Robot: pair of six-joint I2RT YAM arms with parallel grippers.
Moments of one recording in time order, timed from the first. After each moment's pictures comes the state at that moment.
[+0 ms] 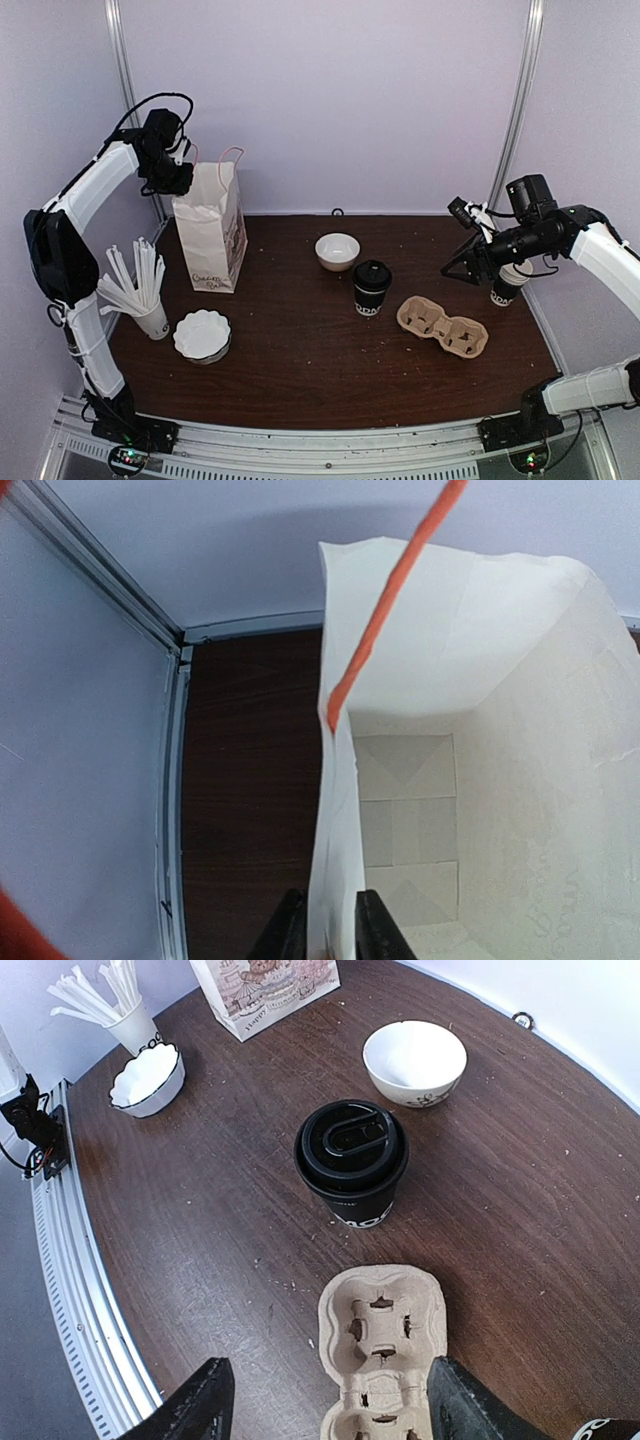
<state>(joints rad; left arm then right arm) -0.18 1.89 2.03 -0.99 -0.17 -0.06 0.25 1.16 1.12 -0.83 -0.59 -0.36</state>
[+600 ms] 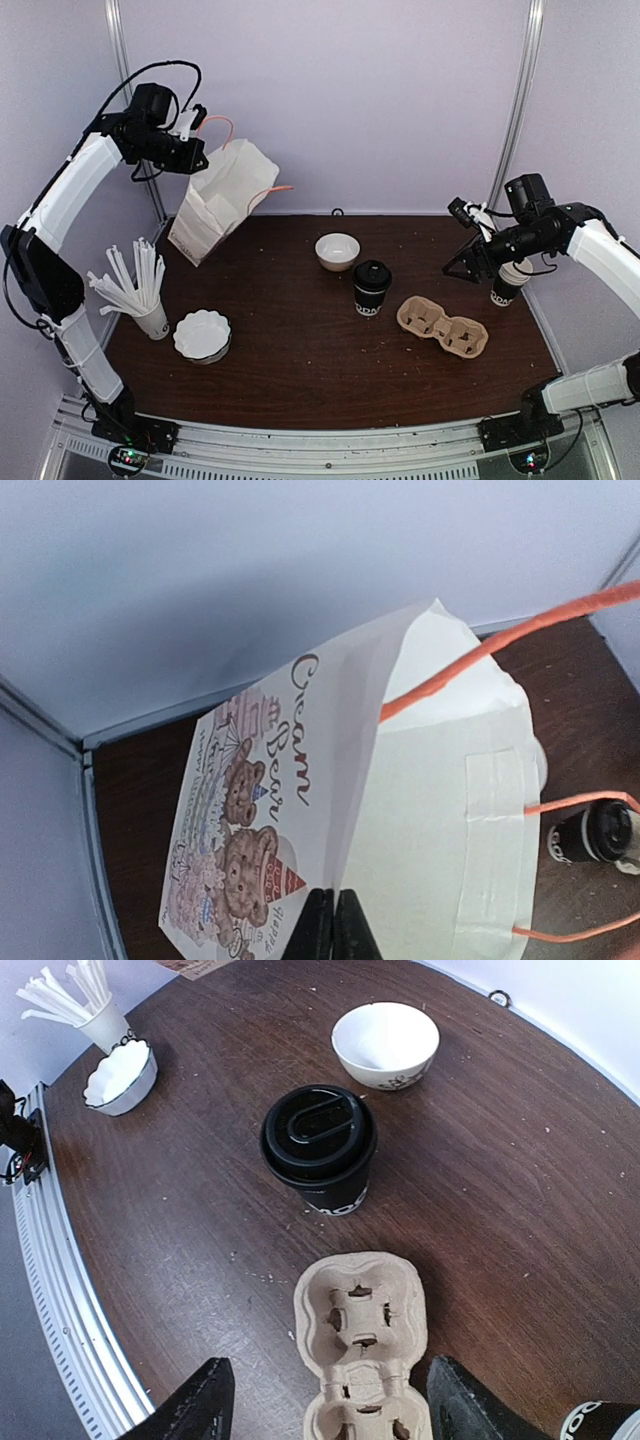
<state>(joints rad) -0.26 1.78 2.05 -0.97 0.10 0.01 0.24 1.18 1.12 -0.83 -0.56 -0.35</state>
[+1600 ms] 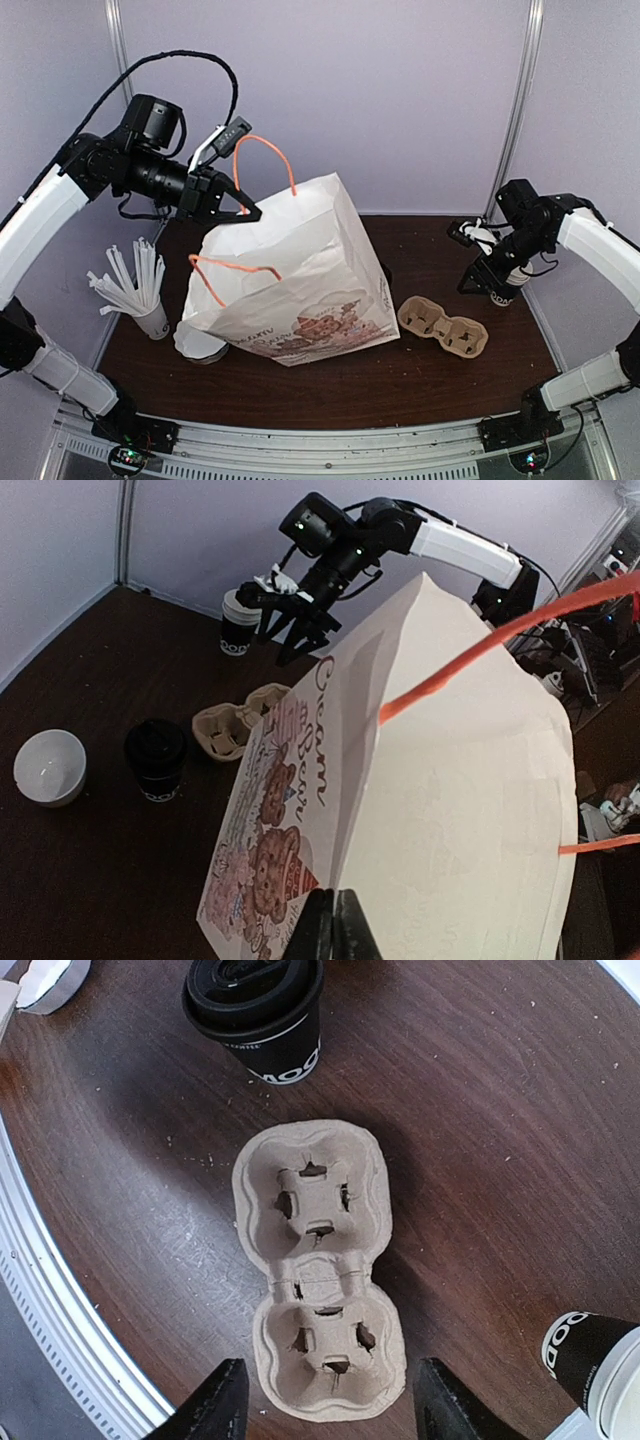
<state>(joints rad) -0.63 1.40 1.75 -0.97 0.86 0.10 0.22 1.29 1.21 -1.08 -0.34 -0.48</state>
